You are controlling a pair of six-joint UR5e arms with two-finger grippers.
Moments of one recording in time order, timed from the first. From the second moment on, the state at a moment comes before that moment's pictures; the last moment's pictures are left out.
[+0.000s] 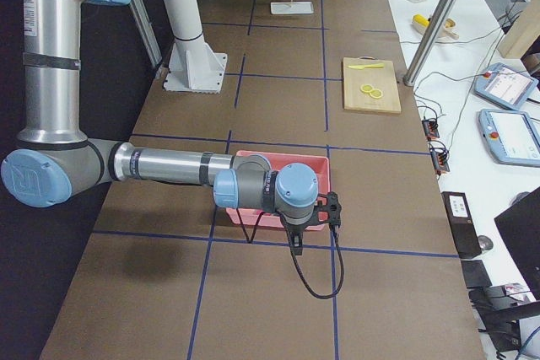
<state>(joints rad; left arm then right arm) -1.62 -1.60 -1.55 -1.43 -2.34 0.16 1.62 -1.66 1.64 -1.52 2.44 -0.09</state>
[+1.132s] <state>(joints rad) -1.61 -1.58 -1.55 -1.46 -2.34 0.10 1.62 -1.66 1.63 -1.52 2.43 -0.09</state>
